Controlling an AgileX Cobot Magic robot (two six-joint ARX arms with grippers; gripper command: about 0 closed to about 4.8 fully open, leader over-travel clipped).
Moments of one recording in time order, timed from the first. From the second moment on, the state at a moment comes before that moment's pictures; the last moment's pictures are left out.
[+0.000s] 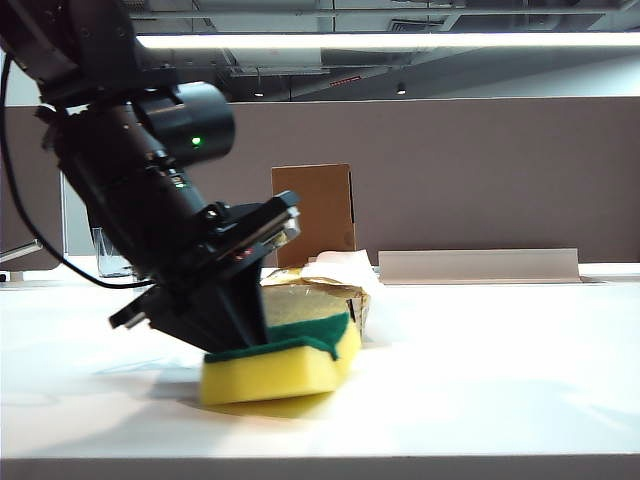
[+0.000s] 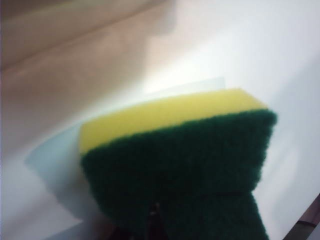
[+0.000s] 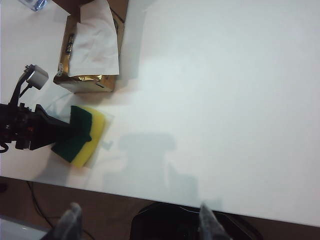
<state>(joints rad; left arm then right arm) -0.57 1.73 0.95 -0.40 0.41 -0.17 -0.06 0.71 1.07 -1.21 -0.45 0.14</state>
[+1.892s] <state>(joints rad) 0.03 1.45 0.76 -0.75 0.30 0.12 0.06 0.71 1.07 -1.24 -0.60 0.18</state>
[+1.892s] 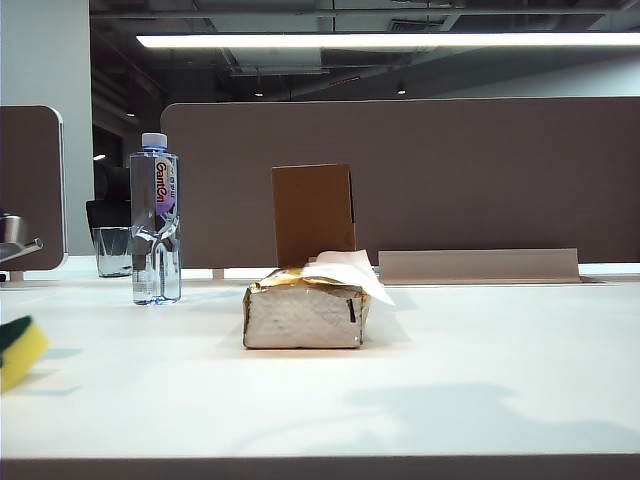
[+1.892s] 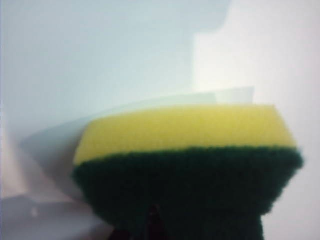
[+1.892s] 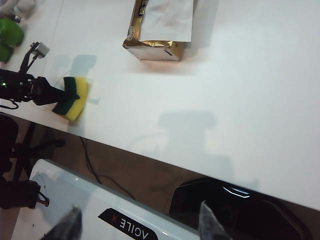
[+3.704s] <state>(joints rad) 0.01 1.93 1.32 -0.69 0.32 0.07 0.08 0.69 1.07 -1.26 -0.71 0.23</state>
